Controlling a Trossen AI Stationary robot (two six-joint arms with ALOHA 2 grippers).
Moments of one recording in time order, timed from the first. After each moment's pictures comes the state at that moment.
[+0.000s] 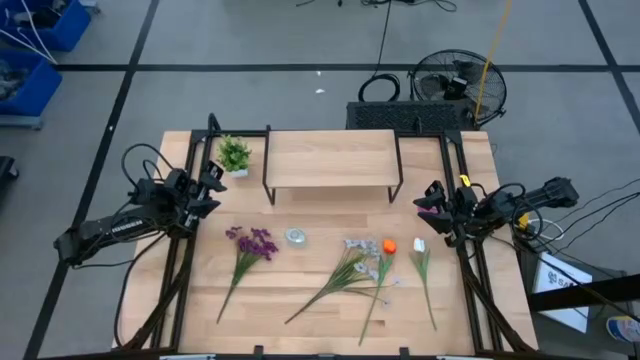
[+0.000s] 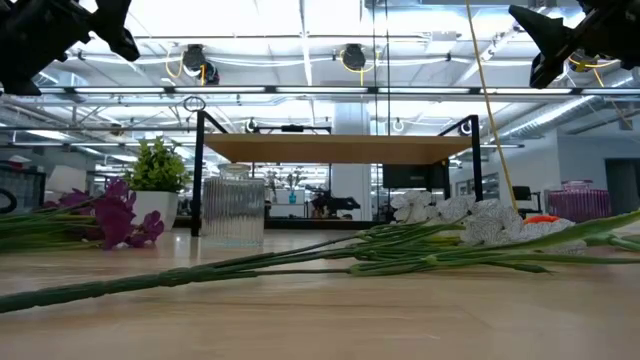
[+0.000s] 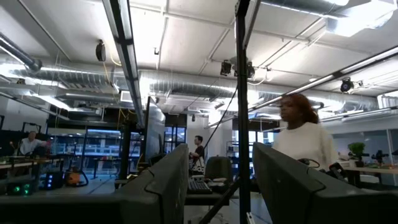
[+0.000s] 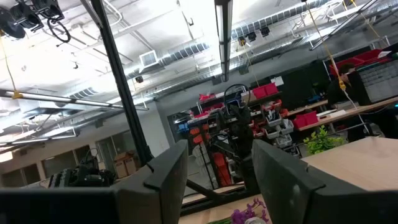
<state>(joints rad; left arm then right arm) 0.47 0.27 0.02 0.94 0.64 -0.45 0.31 0.16 0.01 0.57 0.29 0.24</state>
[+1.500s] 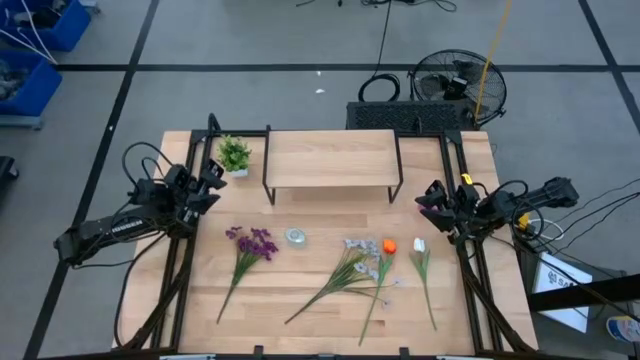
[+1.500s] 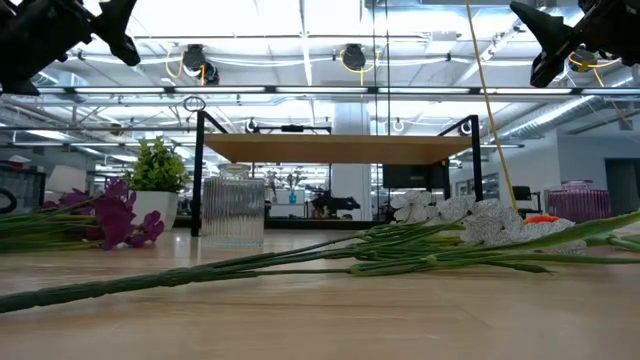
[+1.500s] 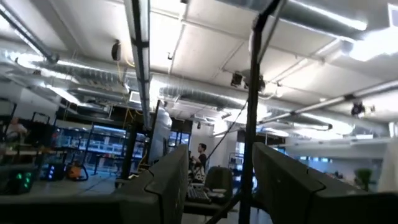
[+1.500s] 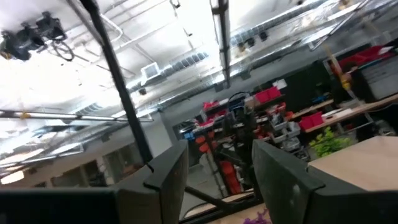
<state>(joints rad) 0.47 0.27 0.02 0.94 0.56 -0.56 0.31 0.16 0.01 0.61 0.31 0.30</state>
